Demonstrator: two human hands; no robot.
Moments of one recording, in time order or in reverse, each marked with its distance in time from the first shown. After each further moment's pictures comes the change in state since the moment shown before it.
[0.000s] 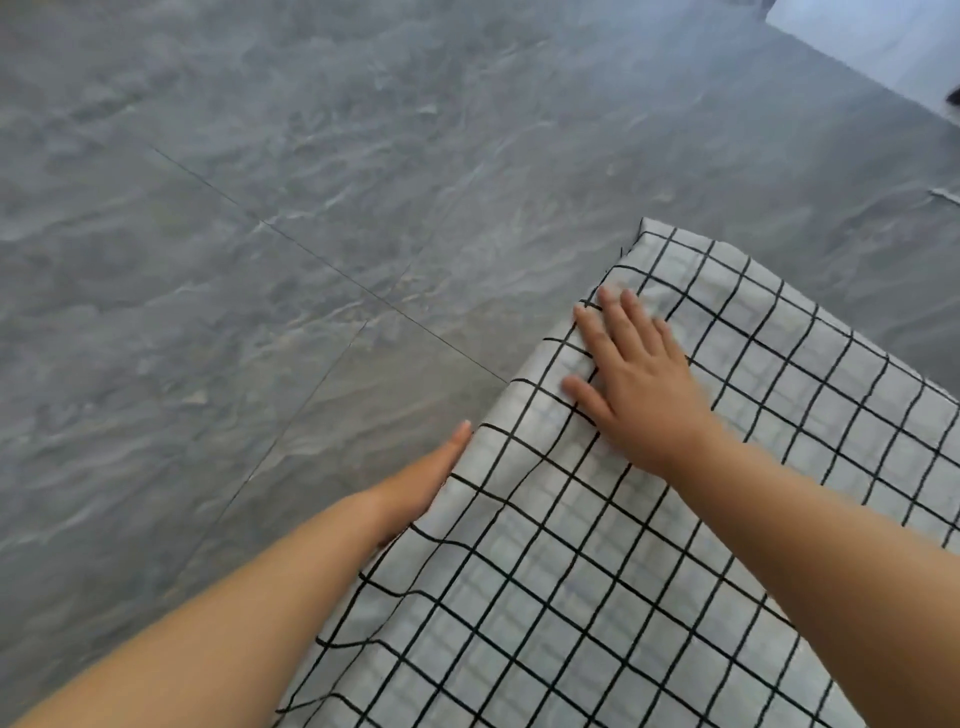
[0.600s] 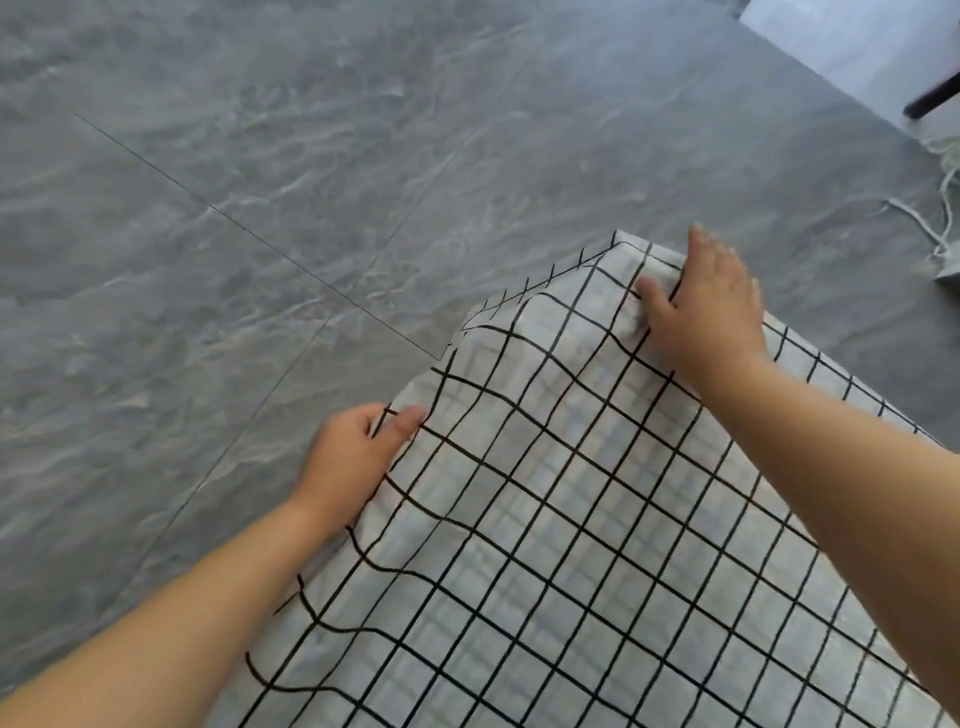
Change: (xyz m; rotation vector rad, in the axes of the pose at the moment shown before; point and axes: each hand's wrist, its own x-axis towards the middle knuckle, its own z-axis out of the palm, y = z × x) left_hand 0.004 0.024 -0.023 0.095 0.581 0.374; right_hand 0.062 0.071 -0.030 0.131 0.148 0.491
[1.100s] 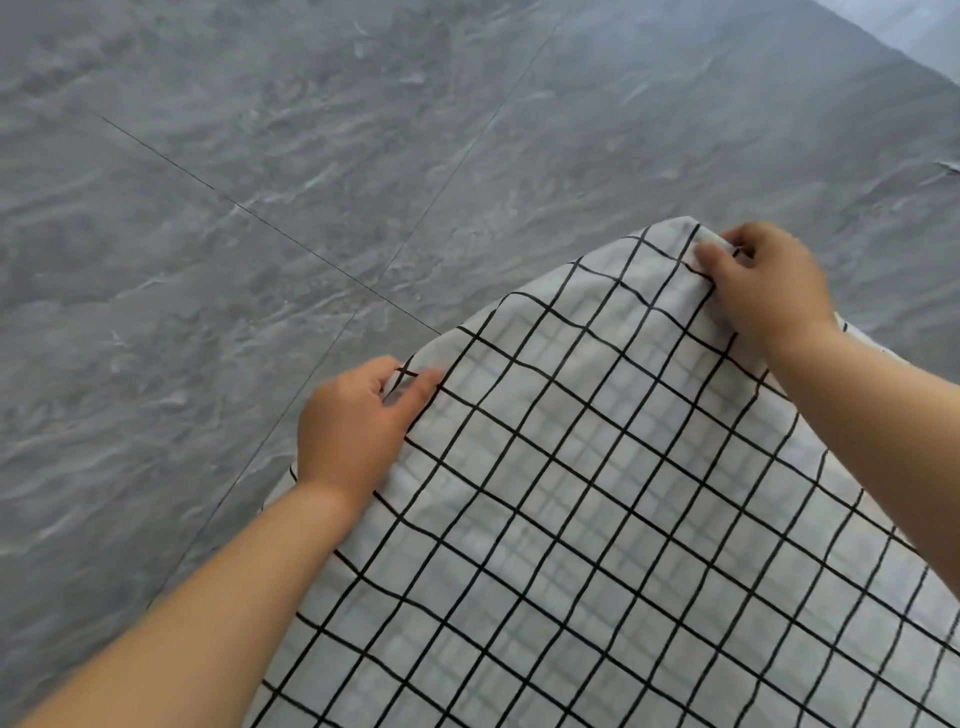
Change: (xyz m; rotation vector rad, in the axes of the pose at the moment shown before) left_hand -0.005 0.022 -0.023 0.300 0.271 0.217; right_hand 0.005 0.006 -0.001 0.391 0.077 0.074
